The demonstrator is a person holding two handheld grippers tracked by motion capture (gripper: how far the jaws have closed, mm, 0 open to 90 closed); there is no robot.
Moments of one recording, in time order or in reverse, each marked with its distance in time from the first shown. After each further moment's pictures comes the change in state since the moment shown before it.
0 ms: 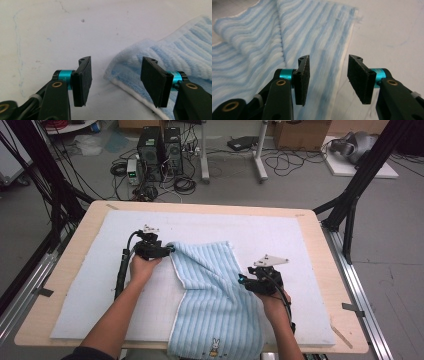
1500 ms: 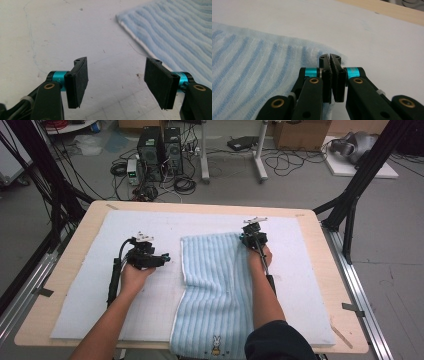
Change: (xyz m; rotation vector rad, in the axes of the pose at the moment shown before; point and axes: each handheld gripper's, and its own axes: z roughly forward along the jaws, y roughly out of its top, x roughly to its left) left arm -0.014 -0.016 -0.035 0.044 0.009 0.038; right arm -0.090 0.068 0.121 0.048 -0.302 0.159
